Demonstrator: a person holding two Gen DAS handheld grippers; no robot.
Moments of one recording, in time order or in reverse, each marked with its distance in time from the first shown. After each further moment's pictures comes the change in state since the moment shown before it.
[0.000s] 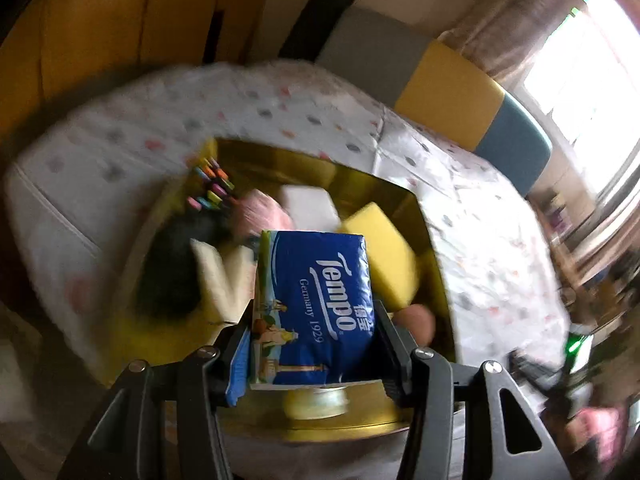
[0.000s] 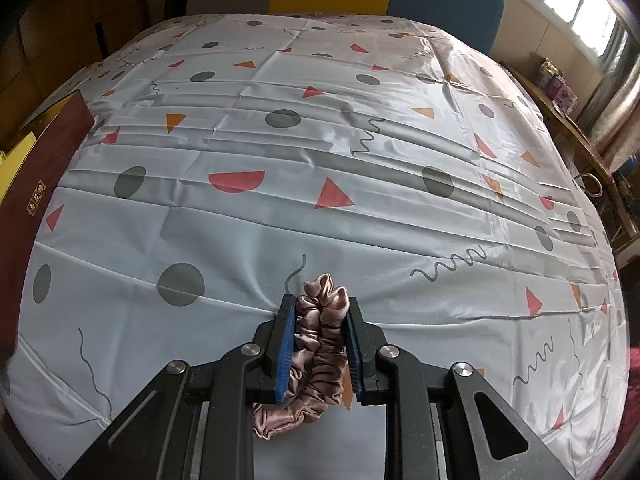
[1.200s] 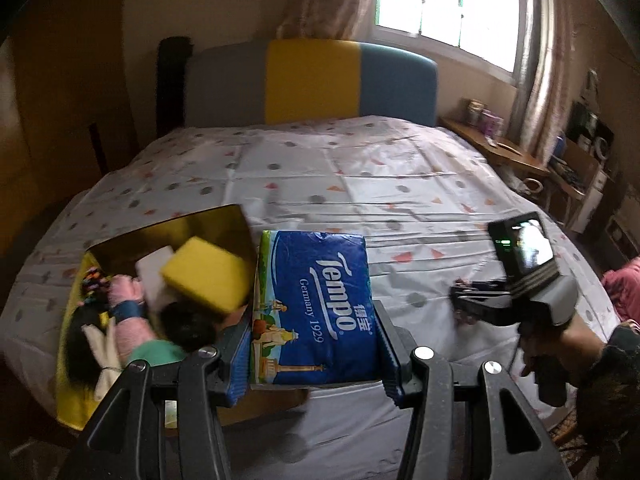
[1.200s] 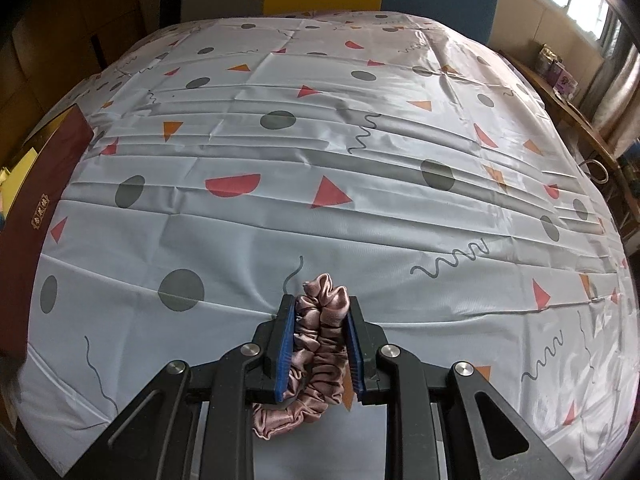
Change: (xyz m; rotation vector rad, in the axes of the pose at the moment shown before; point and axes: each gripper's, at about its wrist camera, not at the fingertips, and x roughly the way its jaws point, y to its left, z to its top) left arm -0.017 -0.168 -0.070 0.554 -0.120 0.003; right arm 0.001 -0.005 0.000 0.046 0.003 0.035
